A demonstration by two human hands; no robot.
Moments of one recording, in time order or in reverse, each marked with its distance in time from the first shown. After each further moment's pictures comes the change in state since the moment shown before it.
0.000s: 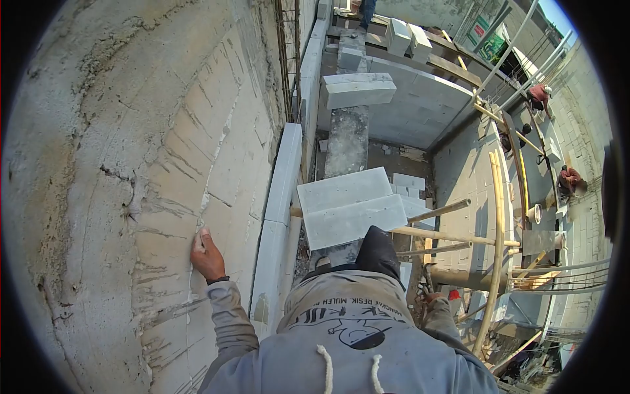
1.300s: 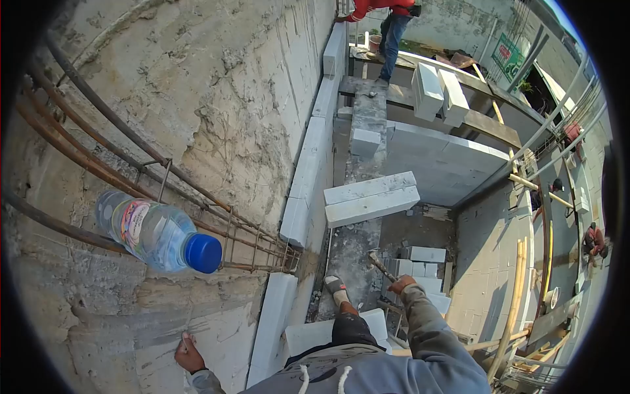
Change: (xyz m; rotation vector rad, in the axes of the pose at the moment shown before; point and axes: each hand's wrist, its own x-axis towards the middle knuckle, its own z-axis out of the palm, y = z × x) left_hand 0.272 0.196 0.378 0.227 0.096 -0.305; right_hand 0.312 -0.154 -0.865 0.541 0.096 -0.225
